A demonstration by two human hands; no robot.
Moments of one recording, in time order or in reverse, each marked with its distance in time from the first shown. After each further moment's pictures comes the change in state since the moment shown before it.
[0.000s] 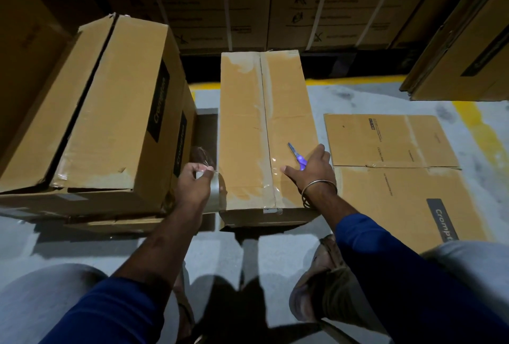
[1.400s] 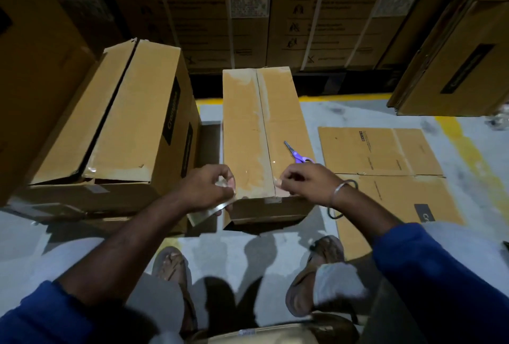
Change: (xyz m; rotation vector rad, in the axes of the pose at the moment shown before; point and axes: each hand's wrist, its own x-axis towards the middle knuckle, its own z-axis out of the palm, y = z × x) left_hand -0.109 0.087 -0.060 0.668 -0.581 0.389; right_hand -0.103 -0.034 -0.114 0.123 -0.489 -0.489
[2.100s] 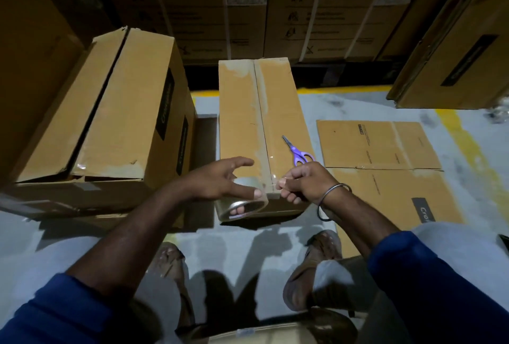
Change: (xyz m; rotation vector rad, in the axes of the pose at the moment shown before) left_hand 0.025 0.014 0.005 -0.074 -0.300 0.046; right_hand 0.007 0.013 0.022 0.535 0.063 0.299
